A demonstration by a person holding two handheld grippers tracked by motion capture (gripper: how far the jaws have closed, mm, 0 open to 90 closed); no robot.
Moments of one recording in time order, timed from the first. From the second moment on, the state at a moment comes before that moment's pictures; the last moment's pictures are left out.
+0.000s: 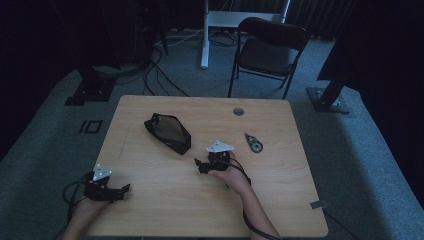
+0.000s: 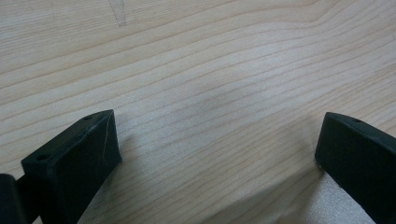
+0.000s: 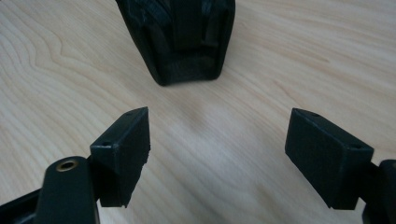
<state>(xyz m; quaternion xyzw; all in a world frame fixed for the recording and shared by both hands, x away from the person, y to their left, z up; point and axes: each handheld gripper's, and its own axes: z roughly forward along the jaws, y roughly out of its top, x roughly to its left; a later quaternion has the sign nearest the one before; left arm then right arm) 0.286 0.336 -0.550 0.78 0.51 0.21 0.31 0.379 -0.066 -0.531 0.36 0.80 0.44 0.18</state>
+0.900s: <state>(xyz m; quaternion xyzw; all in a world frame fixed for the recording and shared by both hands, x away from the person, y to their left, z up) 0.286 0.336 -0.550 0.78 0.50 0.21 0.31 0.407 -0.020 -0.513 0.32 0.80 0.47 0.19</state>
